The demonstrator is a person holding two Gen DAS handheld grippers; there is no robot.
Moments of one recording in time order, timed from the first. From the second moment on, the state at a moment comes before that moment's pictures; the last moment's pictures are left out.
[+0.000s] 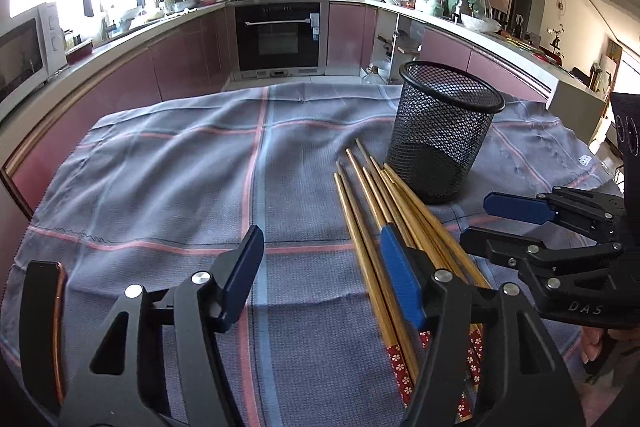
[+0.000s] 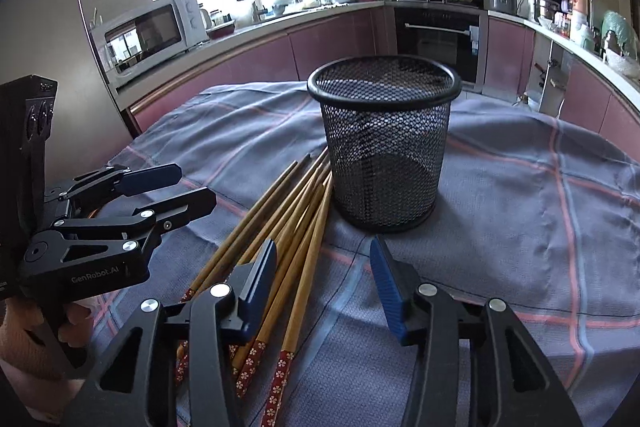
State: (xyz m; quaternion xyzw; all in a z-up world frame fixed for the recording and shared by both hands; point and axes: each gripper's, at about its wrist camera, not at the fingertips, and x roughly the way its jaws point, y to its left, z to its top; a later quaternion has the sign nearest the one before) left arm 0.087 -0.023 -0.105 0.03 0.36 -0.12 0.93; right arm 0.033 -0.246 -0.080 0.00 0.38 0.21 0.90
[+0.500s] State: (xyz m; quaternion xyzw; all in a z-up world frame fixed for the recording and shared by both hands) left arm 0.109 -0.037 -0.127 0.05 0.42 -0.15 0.89; right arm 0.054 -0.233 -0.098 -0.04 0.43 0.21 0.88
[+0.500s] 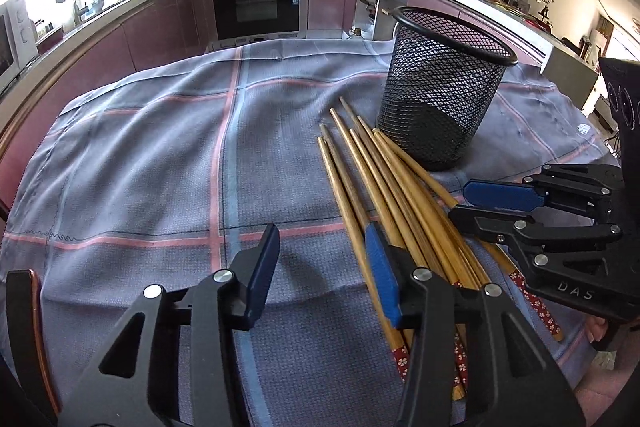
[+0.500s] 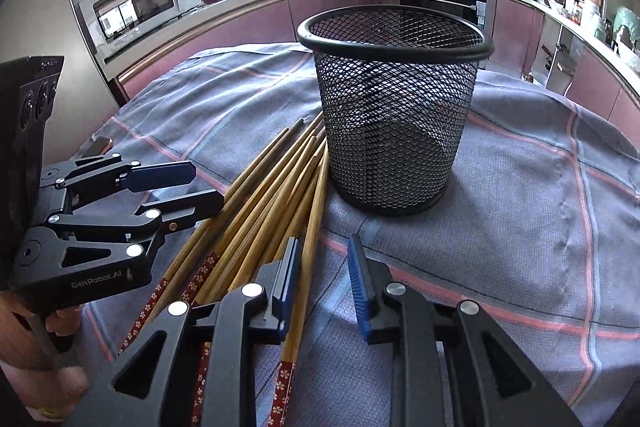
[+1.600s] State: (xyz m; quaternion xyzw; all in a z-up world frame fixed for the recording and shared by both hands) left arm 0.087 -0.014 -0.057 -0.02 0.37 -0.20 0.91; right arm 0.033 -0.253 -0.038 0.01 0.35 0.26 0.90
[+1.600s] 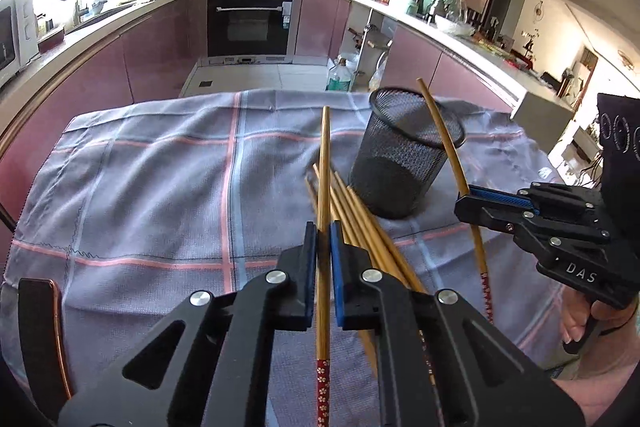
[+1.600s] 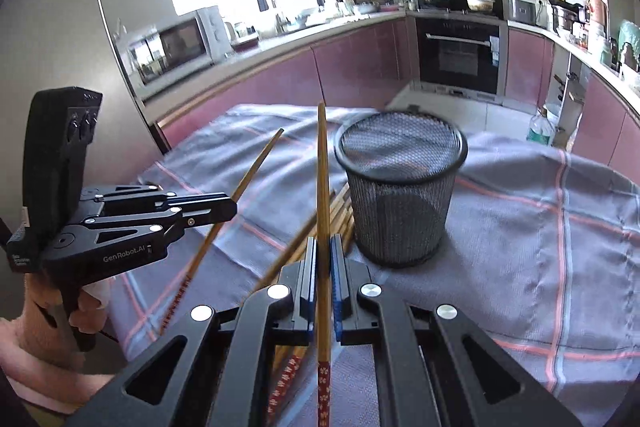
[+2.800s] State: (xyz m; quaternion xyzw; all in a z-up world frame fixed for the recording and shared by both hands) left arm 0.133 -0.079 0.092 -0.04 0.26 -0.28 0.92; right arm 0.108 -0.291 0.043 0.06 0.23 0.21 0.95
